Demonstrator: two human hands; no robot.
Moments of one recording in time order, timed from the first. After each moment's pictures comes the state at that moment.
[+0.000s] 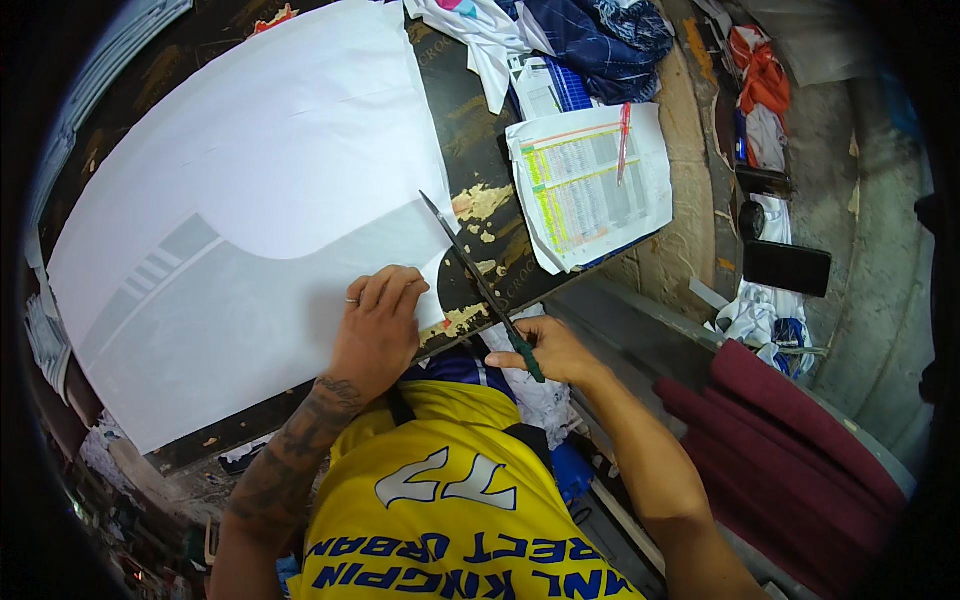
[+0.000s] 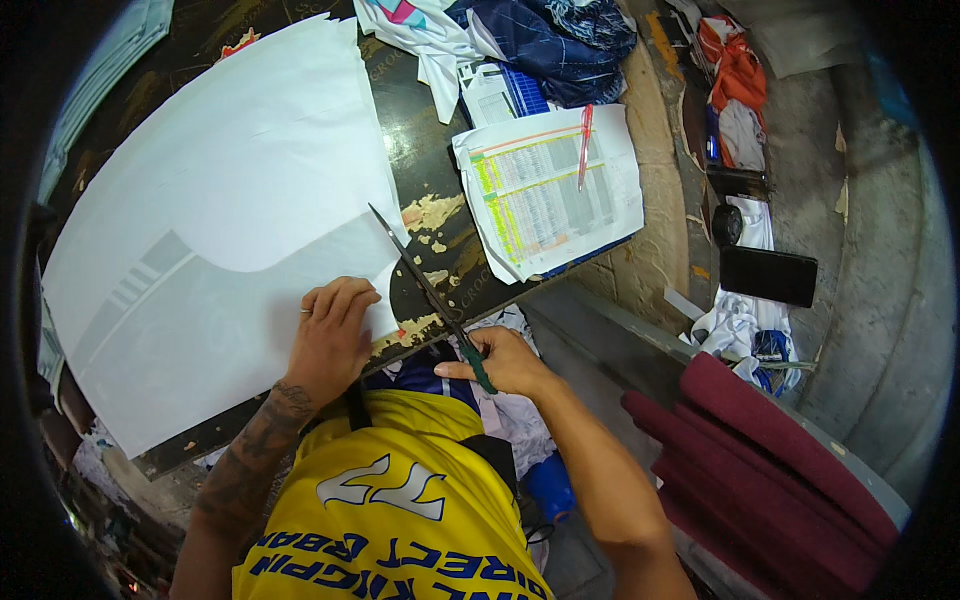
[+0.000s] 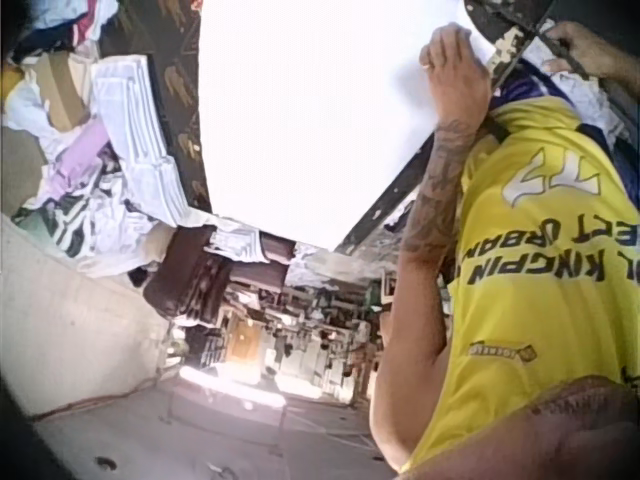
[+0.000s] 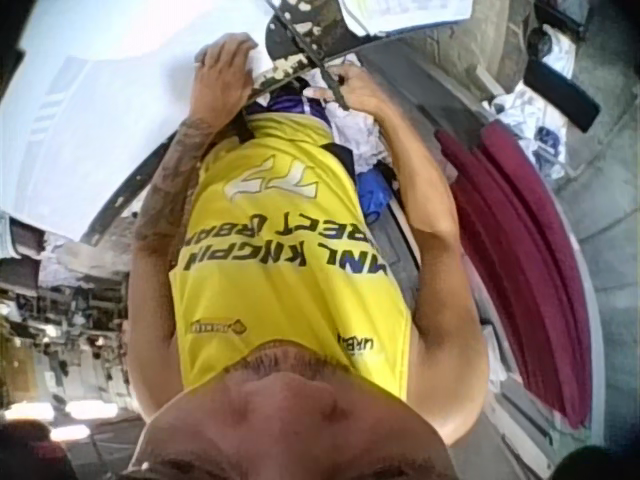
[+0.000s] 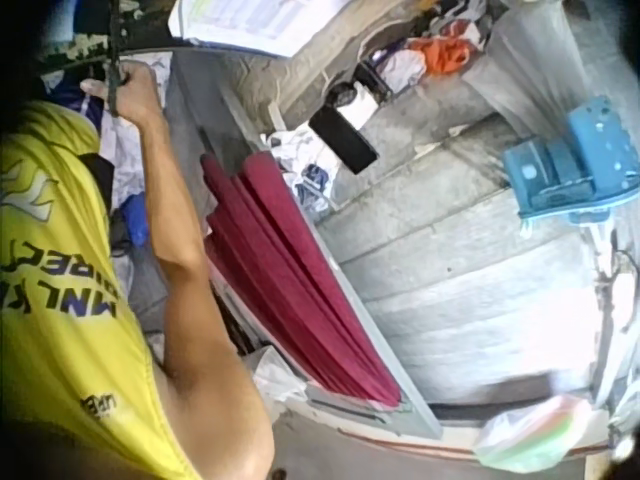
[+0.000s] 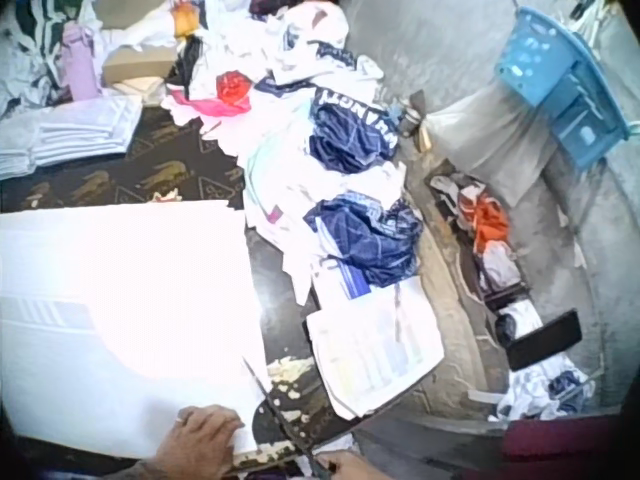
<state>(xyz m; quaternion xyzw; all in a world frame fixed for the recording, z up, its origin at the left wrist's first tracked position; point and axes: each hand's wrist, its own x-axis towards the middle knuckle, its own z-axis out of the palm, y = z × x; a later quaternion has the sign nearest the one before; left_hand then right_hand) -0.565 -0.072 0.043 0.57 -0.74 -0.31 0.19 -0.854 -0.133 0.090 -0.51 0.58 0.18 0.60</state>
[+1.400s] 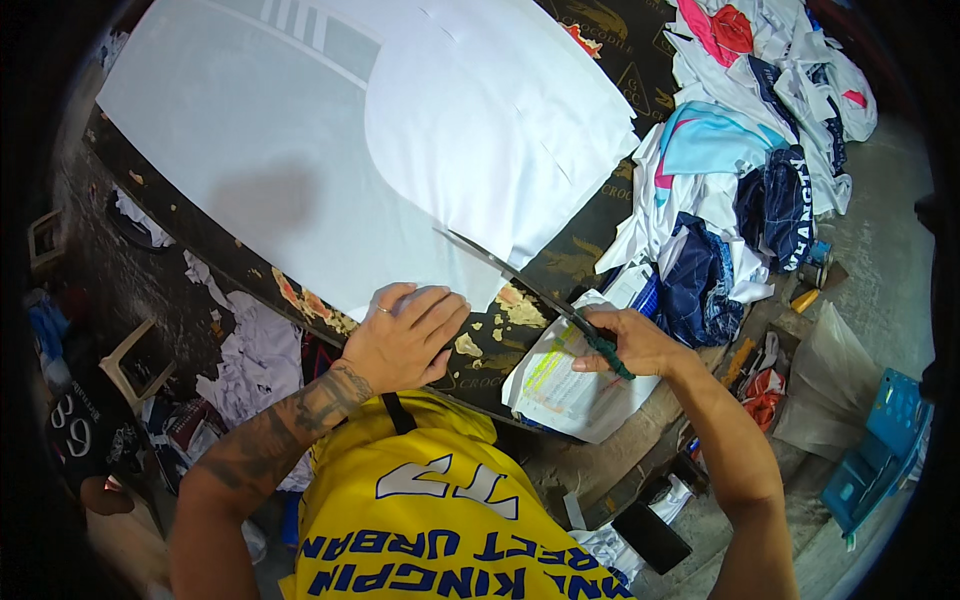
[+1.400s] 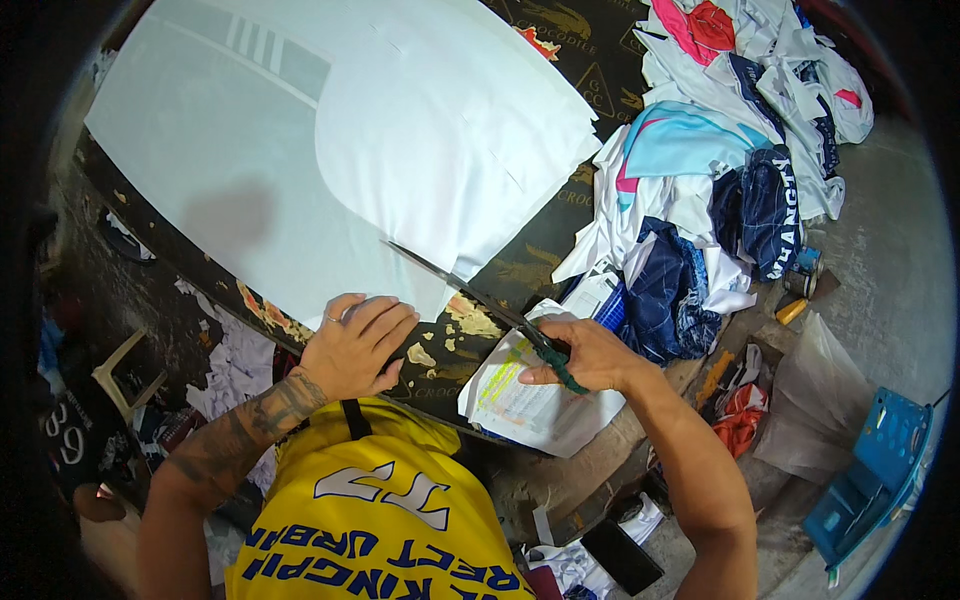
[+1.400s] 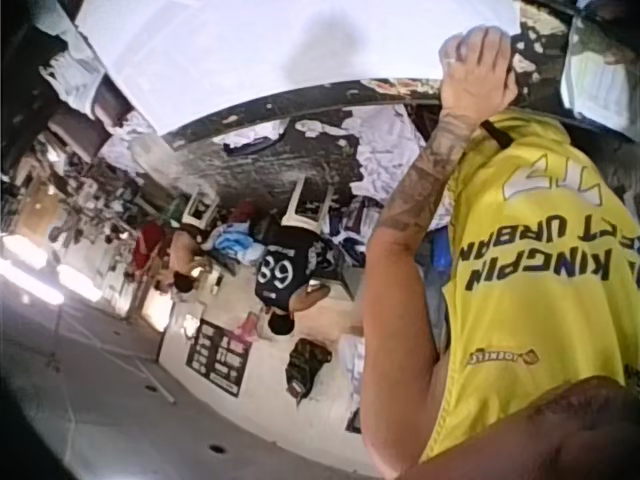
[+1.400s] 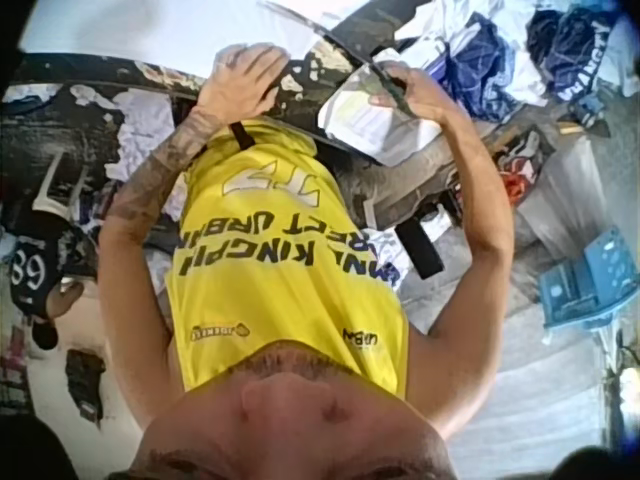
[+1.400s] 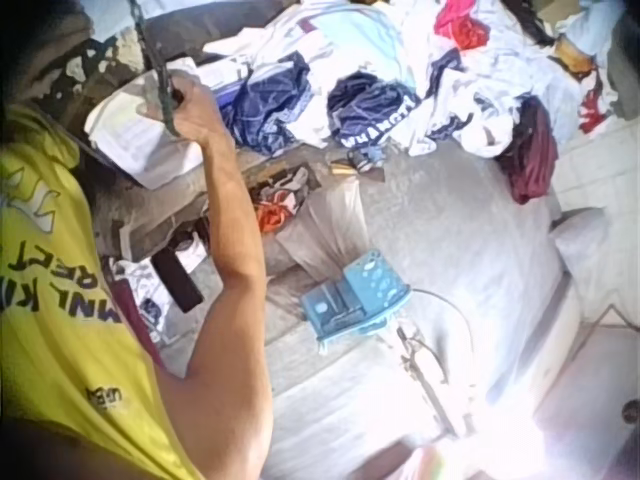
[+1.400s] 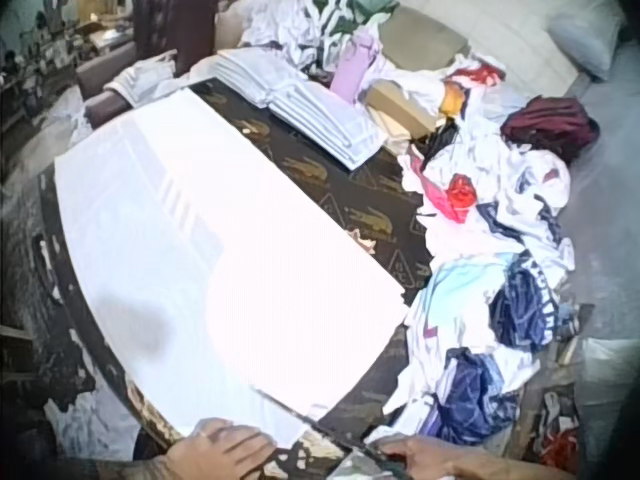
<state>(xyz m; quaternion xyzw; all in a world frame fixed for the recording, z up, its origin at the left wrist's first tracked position) -0.674 -0.067 0.021 0.80 -0.56 -0.10 0.18 -0.771 -0.433 0.103 -0.76 0.12 0.48 0.42</state>
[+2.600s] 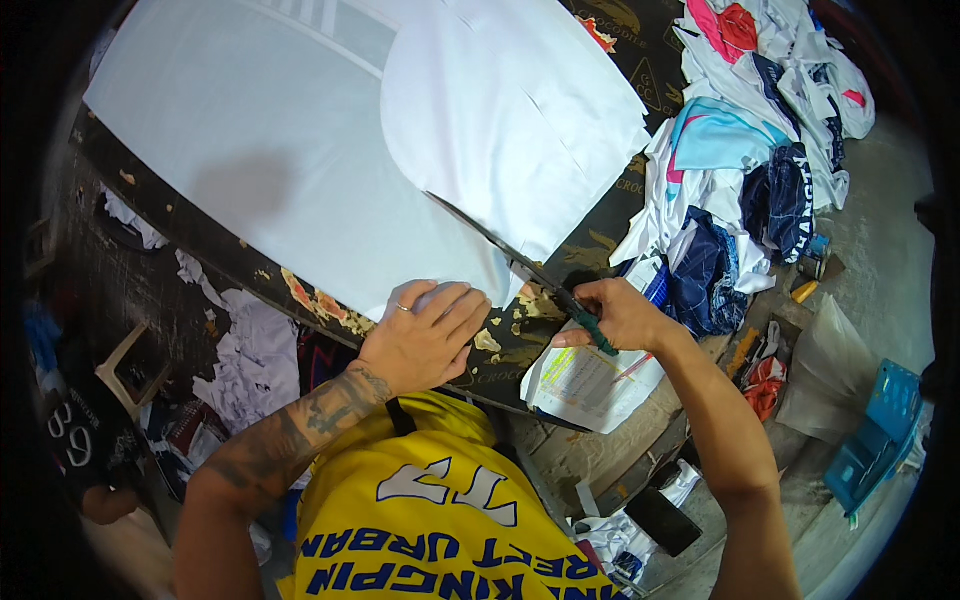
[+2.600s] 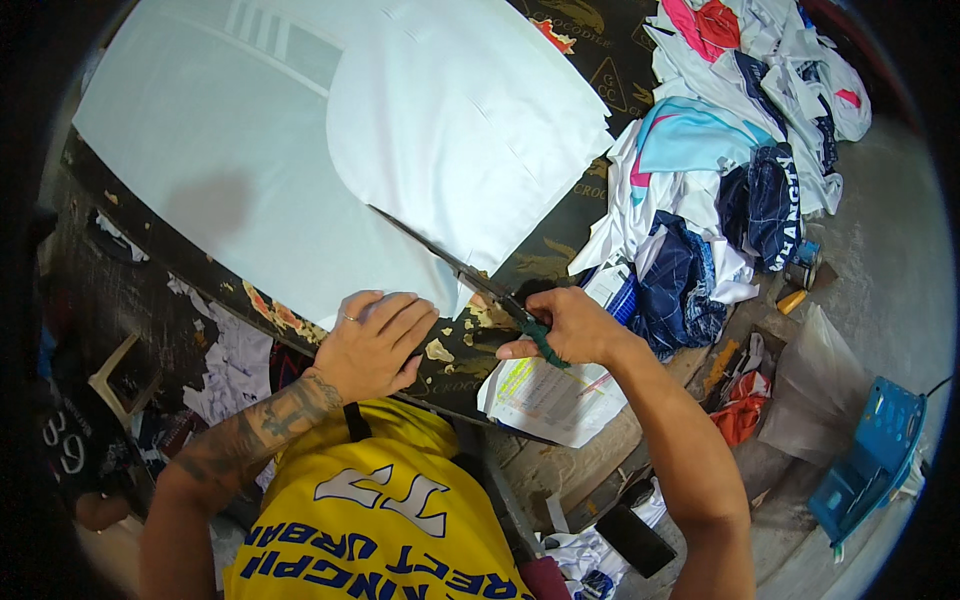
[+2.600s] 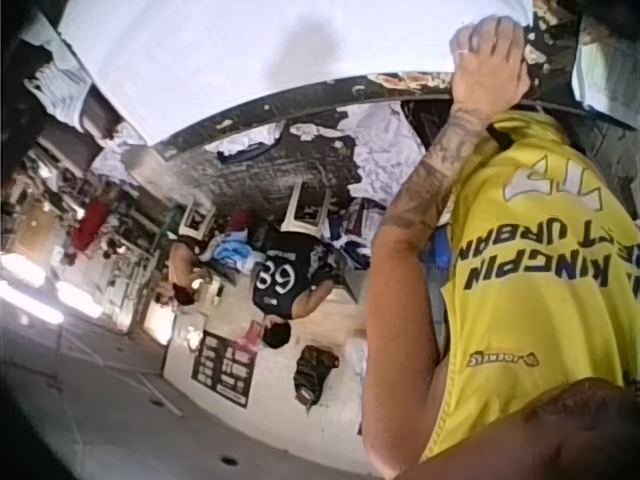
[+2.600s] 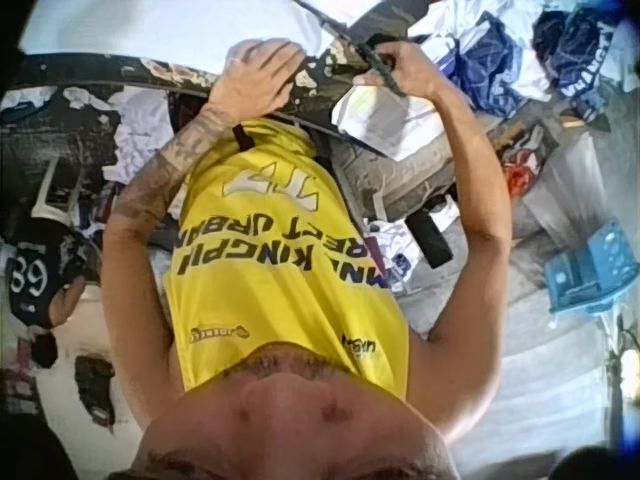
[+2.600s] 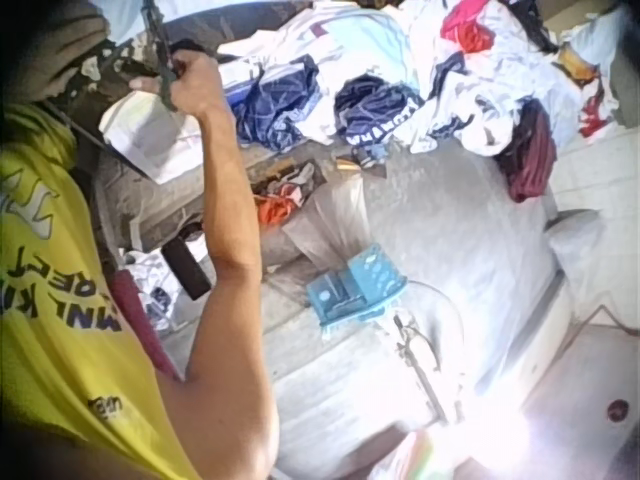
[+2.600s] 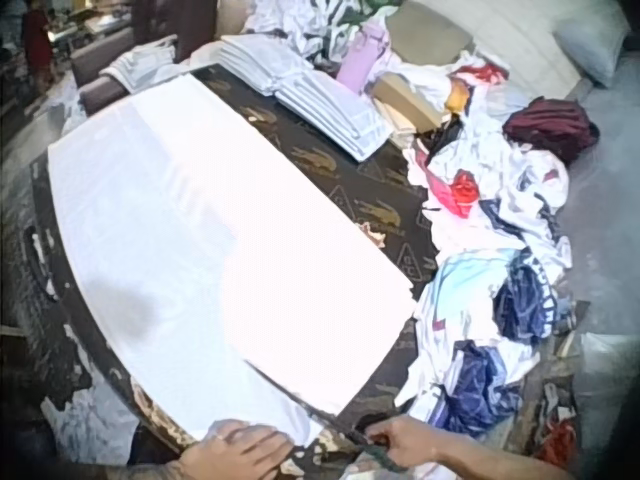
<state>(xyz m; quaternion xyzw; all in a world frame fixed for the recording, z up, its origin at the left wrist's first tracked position) -0.673 -0.066 0.015 0.79 -0.56 -0.10 0.22 -0.725 -0.388 0.096 -0.79 0.14 0.49 0.33</state>
